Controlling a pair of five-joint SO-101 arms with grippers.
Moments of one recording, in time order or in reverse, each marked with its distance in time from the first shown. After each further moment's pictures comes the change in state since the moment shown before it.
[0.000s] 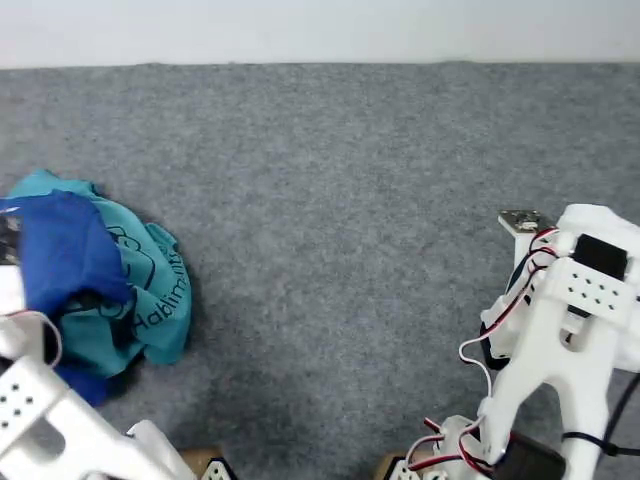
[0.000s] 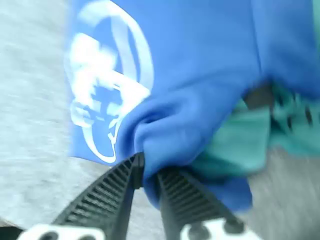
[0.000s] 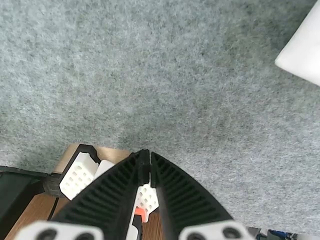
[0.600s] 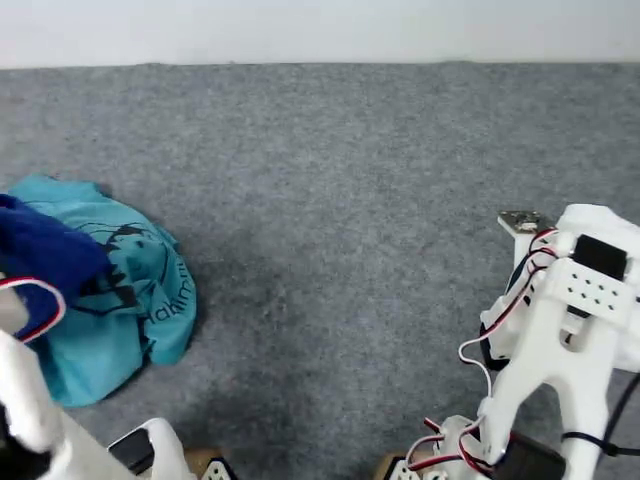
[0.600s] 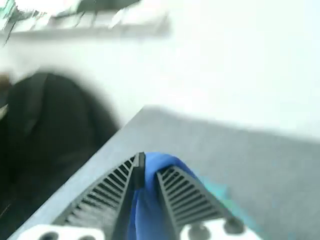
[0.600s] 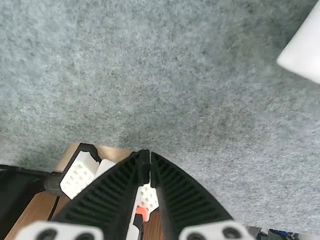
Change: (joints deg) left arm 18.0 -2.6 -36.3 -7.6 28.7; right arm 0.0 0.0 1.1 0.0 0.0
